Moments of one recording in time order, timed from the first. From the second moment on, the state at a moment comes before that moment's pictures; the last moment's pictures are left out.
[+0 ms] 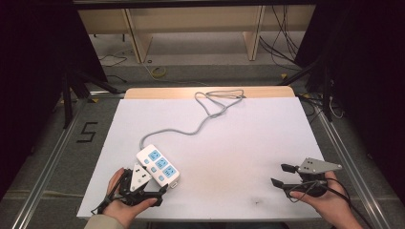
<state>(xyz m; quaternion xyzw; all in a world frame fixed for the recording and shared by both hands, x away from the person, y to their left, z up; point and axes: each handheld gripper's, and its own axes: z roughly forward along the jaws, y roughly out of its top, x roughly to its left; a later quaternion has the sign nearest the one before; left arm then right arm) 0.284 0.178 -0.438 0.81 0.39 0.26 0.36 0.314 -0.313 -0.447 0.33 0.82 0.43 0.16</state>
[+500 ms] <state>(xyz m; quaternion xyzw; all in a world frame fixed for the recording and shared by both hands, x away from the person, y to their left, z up) 0.286 0.196 -0.431 0.78 0.42 0.27 0.38 0.314 -0.312 -0.447 0.33 0.83 0.43 0.16</state>
